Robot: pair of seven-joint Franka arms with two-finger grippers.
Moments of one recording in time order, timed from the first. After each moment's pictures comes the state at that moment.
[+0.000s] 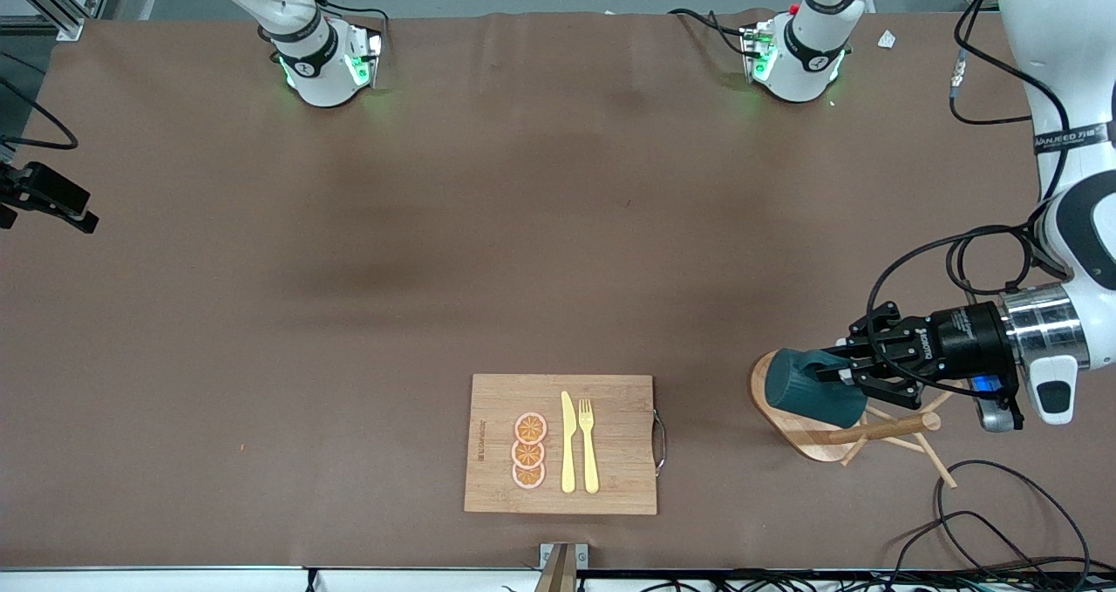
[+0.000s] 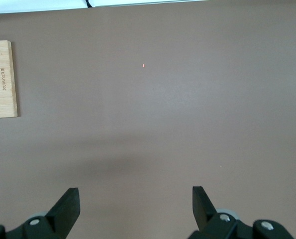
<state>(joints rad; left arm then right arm) -0.12 0.57 0.20 -1.25 -1.14 1.68 -0.87 0.06 0.04 -0.13 -1.48 -0.01 1.61 0.00</state>
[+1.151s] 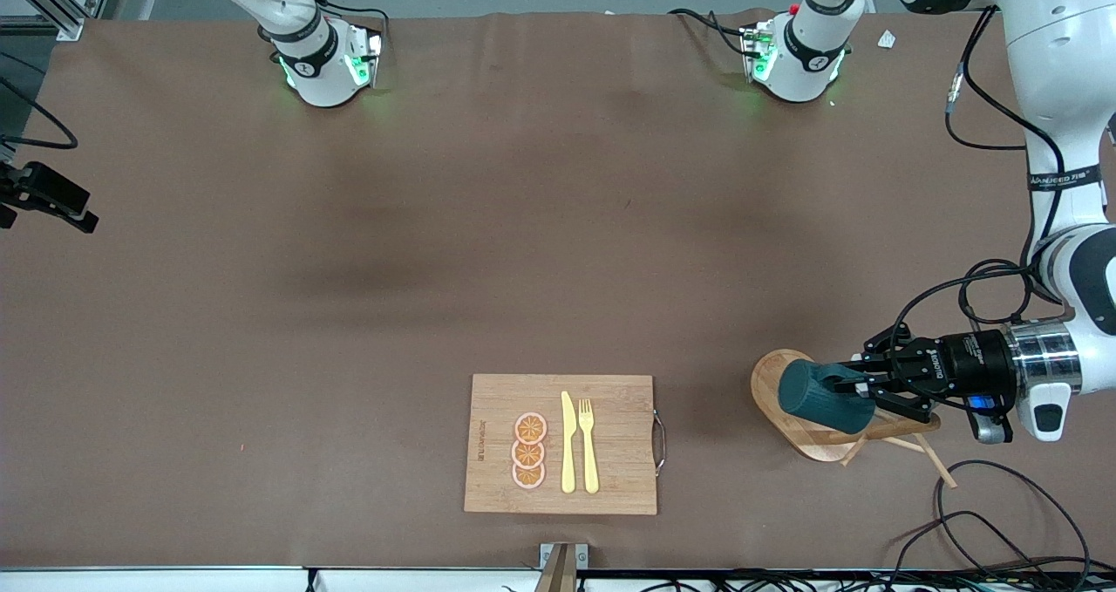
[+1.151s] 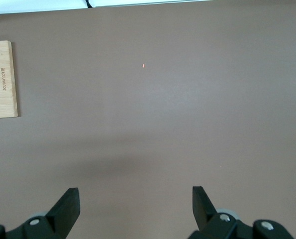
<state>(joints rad) -0.04 0.68 0.20 -1.25 -1.21 1.60 -0.77 0.06 0.04 -0.13 -1.48 -0.01 1.61 0.00</state>
